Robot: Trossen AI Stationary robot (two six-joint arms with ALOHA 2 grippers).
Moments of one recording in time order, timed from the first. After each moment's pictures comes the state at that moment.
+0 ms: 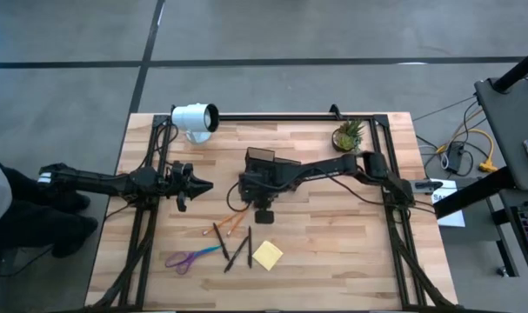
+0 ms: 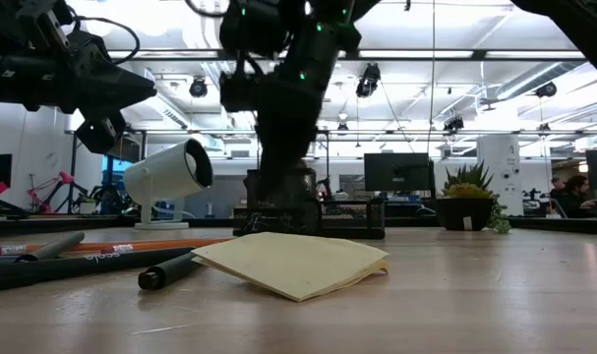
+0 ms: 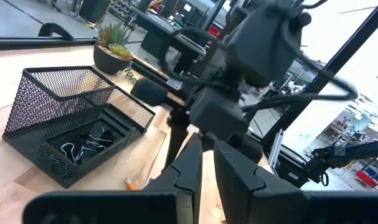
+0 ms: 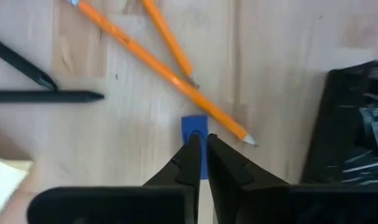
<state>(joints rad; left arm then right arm) -0.06 0.39 0.03 0.29 -0.13 -0.57 0.03 2.22 1.82 -0.81 -0.03 0.02</state>
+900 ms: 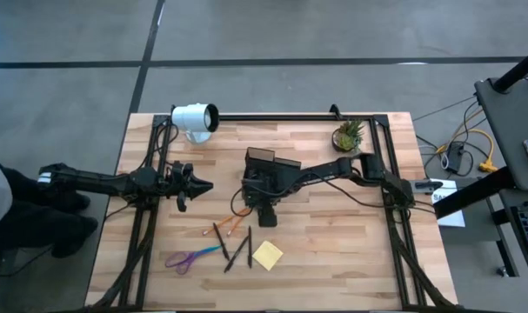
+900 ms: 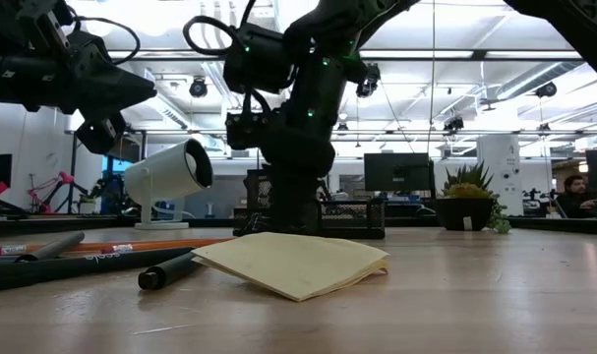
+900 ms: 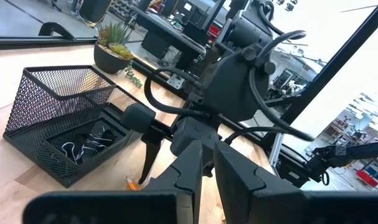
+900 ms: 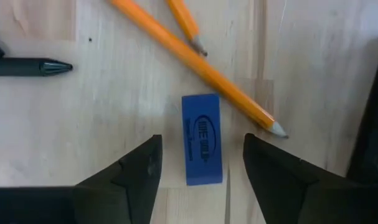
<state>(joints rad) -0.06 0.40 0.03 0.29 -0.13 -0.57 0.03 2.24 1.69 -0.69 -0.03 0.02</state>
